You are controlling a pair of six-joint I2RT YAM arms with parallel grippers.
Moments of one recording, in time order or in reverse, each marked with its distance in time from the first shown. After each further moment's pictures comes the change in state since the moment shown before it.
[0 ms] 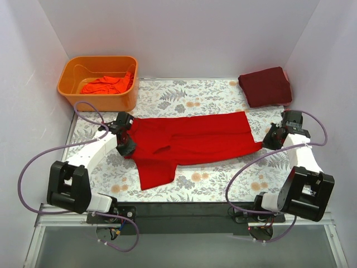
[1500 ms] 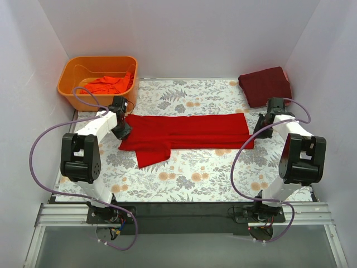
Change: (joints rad) left arm 0.155 0.336 0.279 0.060 -0.041 0.093; right arm 0.141 0.361 0.213 0.076 0.124 -0.018
